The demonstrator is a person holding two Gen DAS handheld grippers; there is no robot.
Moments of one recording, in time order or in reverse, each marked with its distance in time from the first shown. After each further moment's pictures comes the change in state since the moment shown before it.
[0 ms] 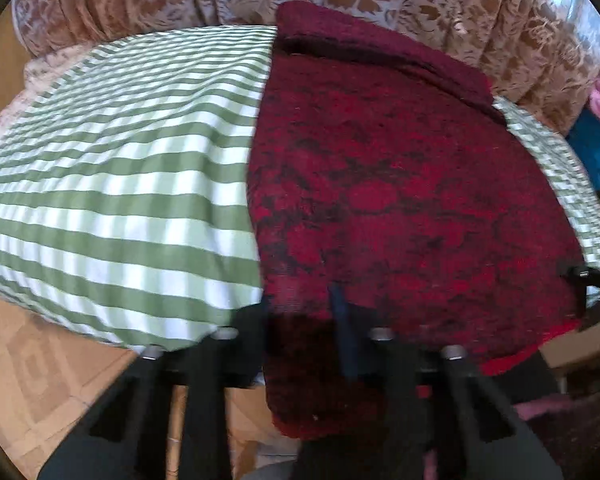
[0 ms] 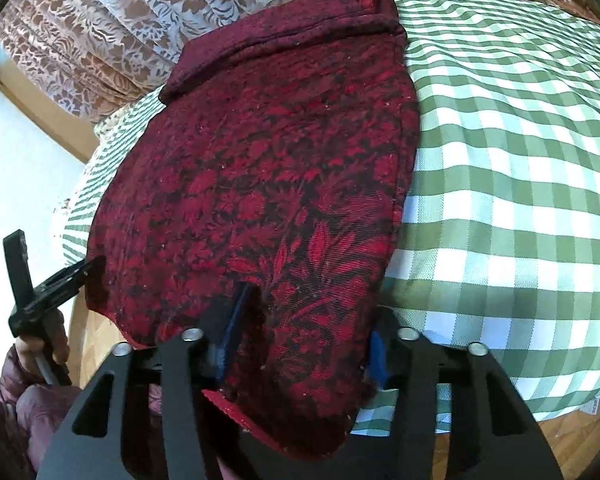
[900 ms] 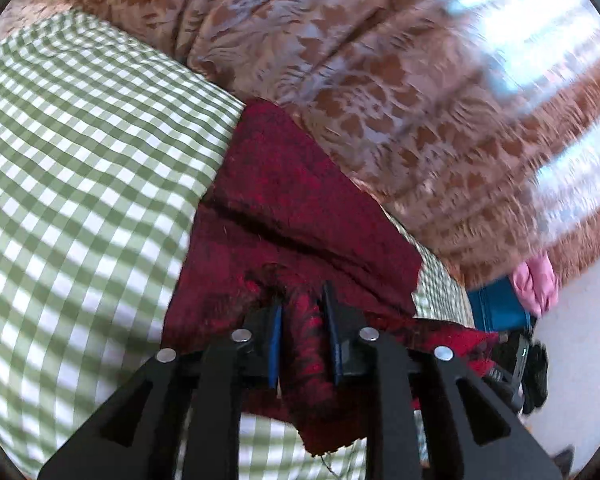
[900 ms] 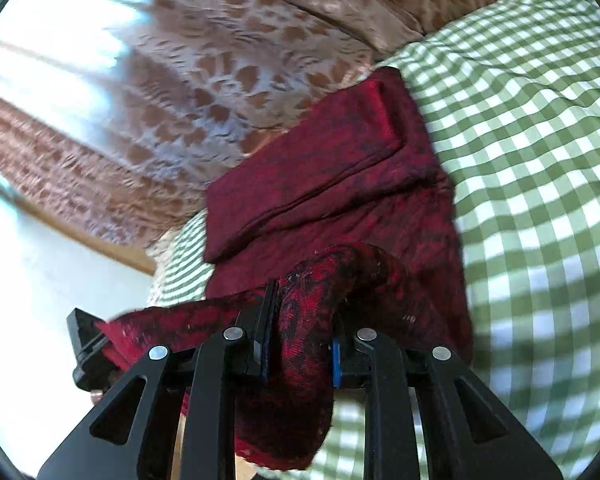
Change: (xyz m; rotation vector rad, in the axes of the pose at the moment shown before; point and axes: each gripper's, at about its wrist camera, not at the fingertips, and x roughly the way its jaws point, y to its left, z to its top) left arm 0.031 0.044 0.197 -0.404 -0.108 -0.443; right arm 0.003 -0.033 0.164 0.317 -0.186 0.258
